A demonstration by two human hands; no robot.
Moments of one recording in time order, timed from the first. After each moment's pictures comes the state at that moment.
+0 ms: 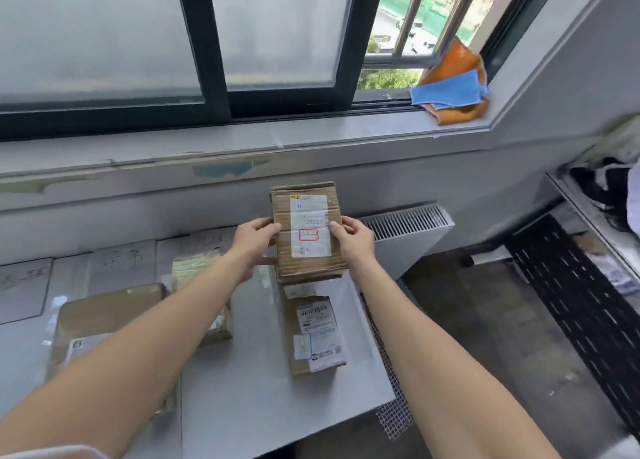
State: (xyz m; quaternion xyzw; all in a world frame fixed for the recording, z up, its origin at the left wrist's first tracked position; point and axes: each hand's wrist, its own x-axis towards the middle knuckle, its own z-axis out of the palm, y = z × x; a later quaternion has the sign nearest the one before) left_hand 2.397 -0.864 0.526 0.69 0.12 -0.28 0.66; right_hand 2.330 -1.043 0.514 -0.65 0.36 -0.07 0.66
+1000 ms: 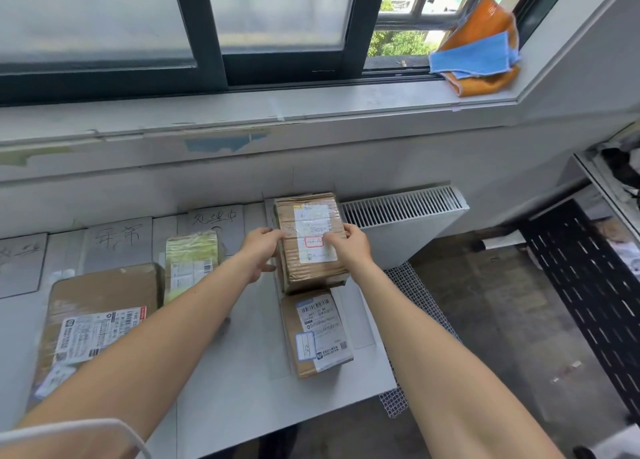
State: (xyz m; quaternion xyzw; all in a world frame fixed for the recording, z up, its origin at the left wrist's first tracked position) left_hand 2.385 -0.877 0.471 0.73 0.18 -0.35 0.56; right_hand 2.324 -1.054 0.455 -0.73 0.37 0.07 0.57
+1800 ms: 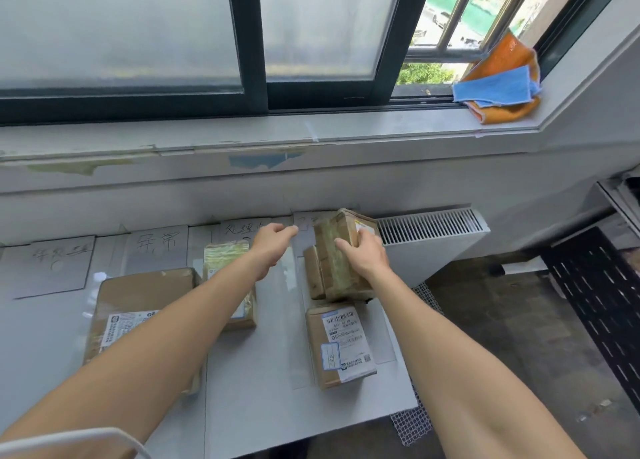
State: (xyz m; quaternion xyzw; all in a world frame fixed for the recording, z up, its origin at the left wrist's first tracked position) left_hand 2.402 -0.837 0.499 0.80 0.11 -0.27 0.52; right_hand 2.338 -1.033 0.481 -0.88 0.30 0.12 0.36
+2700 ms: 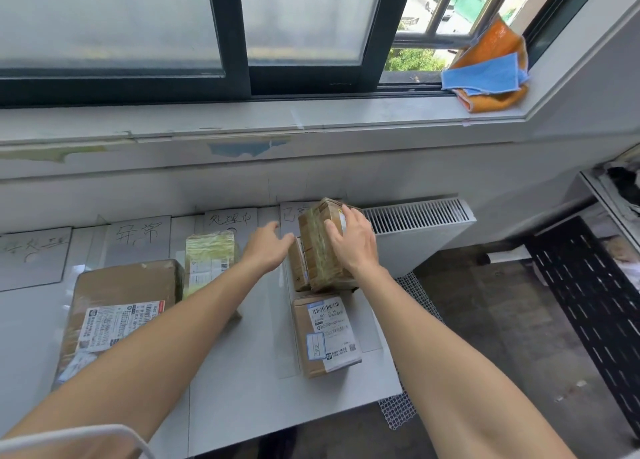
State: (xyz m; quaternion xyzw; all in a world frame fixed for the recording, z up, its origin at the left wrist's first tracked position) left_hand 2.383 -0.853 0.482 0.89 0.00 -0.25 0.37; right_hand 2.333 -1.029 0.485 -0.93 0.22 0.00 0.31
